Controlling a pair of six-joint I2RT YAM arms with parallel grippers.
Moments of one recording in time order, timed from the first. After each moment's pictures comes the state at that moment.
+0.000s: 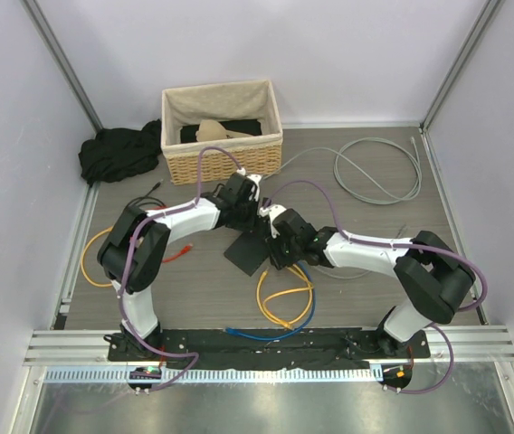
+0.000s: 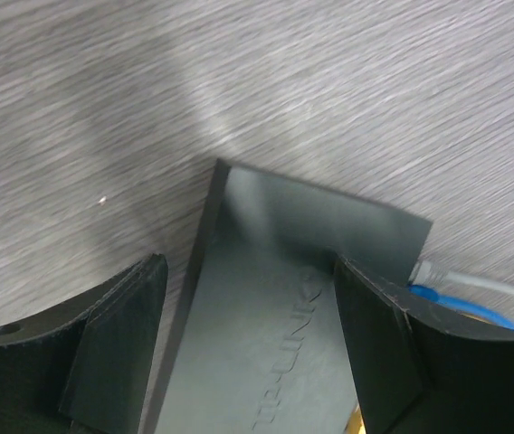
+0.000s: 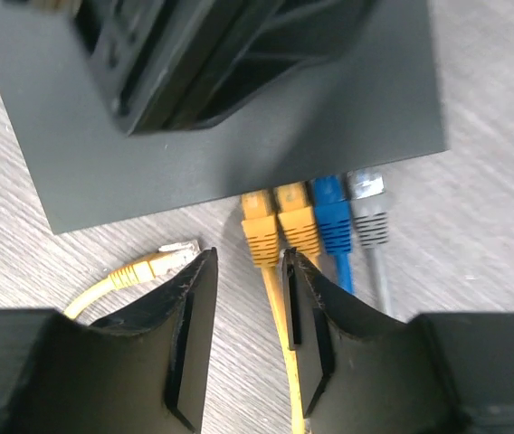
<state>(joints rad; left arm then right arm) -0.63 1.85 1.15 -0.22 0.10 -0.36 0.84 1.57 0.82 -0.15 0.01 0.24</state>
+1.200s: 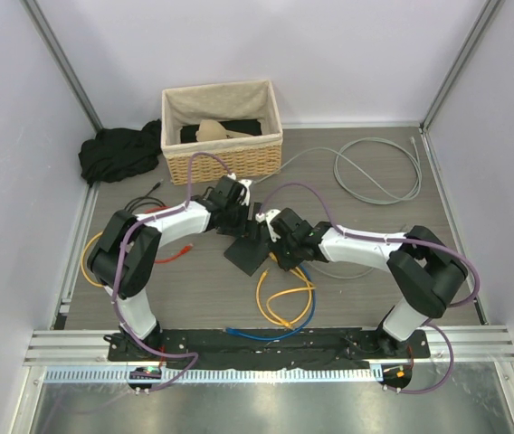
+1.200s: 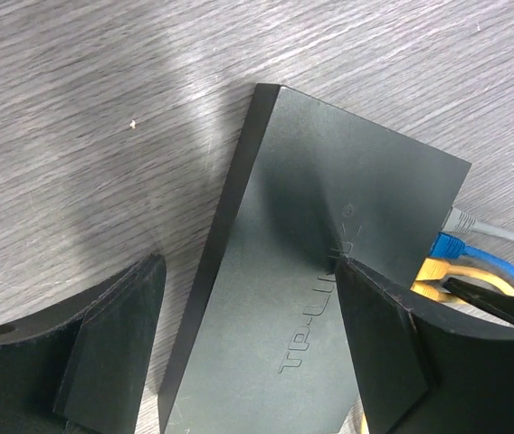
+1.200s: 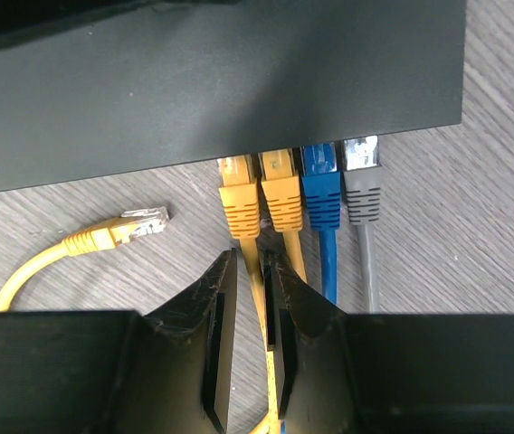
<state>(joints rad) -0.59 1.78 1.08 -0.28 0.16 -0.37 0.83 1.62 0.89 -0.32 -0.01 0.13</state>
